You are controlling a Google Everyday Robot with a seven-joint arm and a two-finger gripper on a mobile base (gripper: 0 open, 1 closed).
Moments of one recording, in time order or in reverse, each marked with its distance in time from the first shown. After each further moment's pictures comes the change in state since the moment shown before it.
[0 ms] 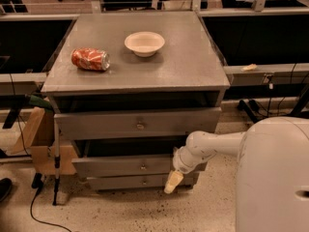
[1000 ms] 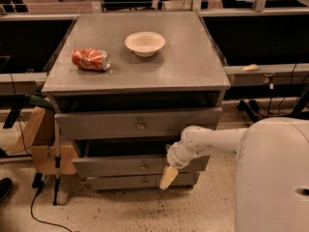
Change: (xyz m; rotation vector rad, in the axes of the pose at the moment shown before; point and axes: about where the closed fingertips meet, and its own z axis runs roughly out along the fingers) arm -0.033 -0.007 0.004 -0.023 -0.043 -0.096
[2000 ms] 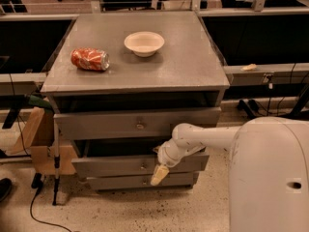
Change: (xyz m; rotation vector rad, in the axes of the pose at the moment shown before) arm -0.036 0.004 0.016 -0.051 -0.051 -0.097
